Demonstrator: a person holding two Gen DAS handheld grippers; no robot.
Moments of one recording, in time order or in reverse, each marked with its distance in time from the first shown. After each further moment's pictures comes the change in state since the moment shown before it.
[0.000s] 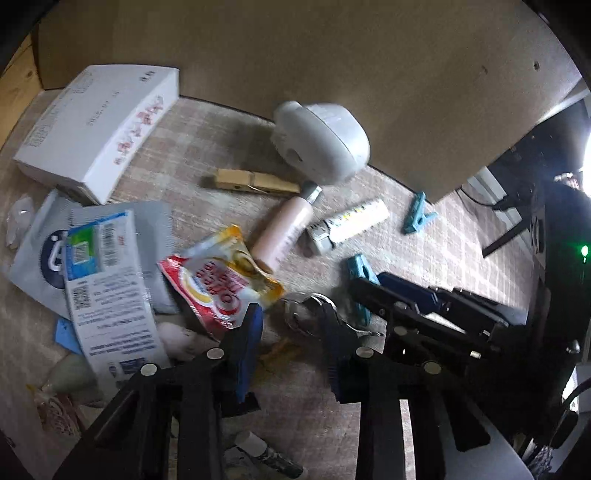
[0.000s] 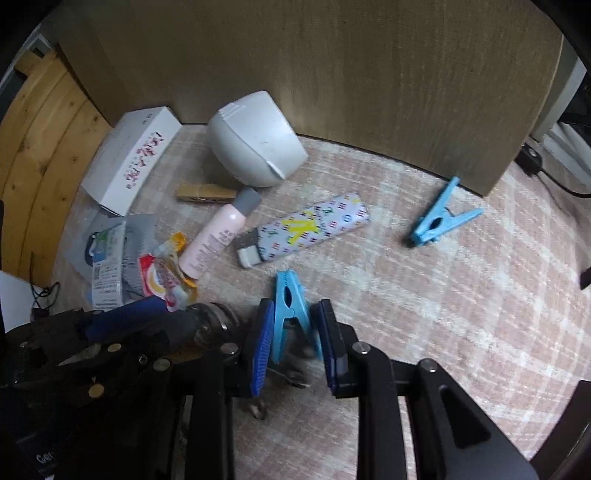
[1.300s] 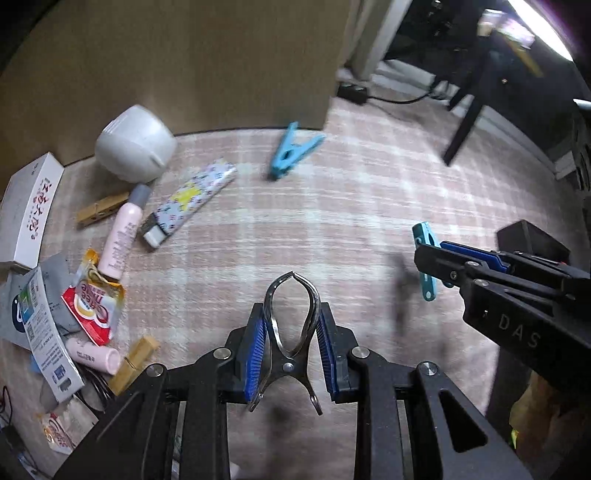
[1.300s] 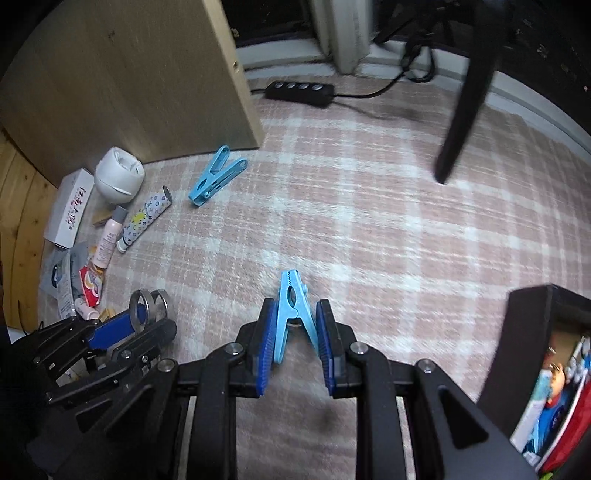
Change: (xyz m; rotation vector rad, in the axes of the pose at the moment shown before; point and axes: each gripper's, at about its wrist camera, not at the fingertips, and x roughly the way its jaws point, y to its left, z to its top) left arm 0.022 -0.127 -0.050 0.373 0.006 0.122; right arm -0.080 -0.138 -0.049 0.286 -0.082 -0.079
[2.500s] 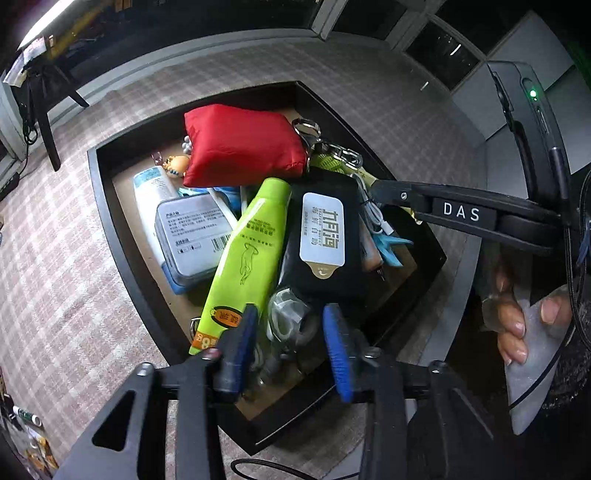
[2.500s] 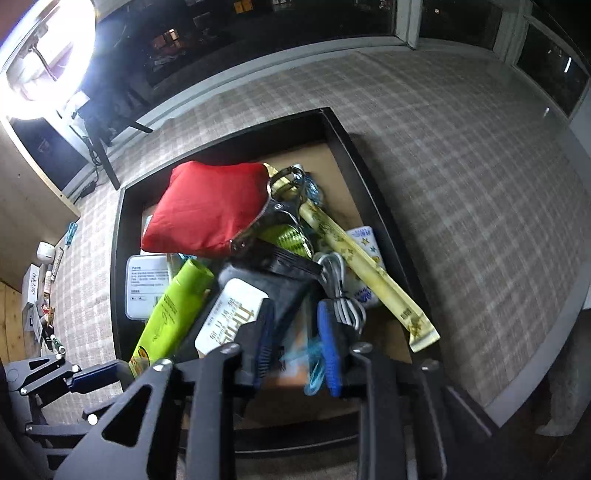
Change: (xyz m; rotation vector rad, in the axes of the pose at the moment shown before) left arm -0.074 -0.297 -0.143 0.620 0.084 -0.346; right arm -0.189 -0.255 -0.278 0.512 -0.201 -0.238
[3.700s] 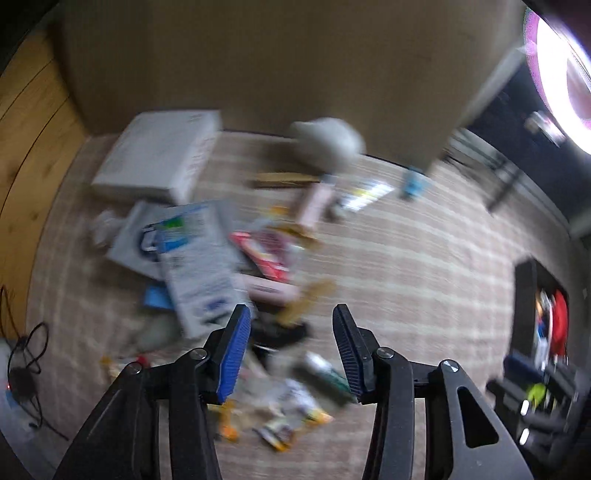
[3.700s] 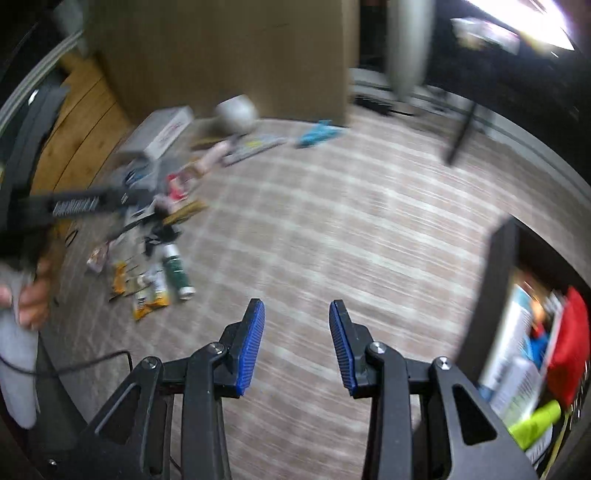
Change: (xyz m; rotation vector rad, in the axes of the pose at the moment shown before) left arm -0.147 0.406 -0.179 -0.893 -0.158 0.439; right arm 0.053 0.384 -0.068 -0.773 0.118 0.311
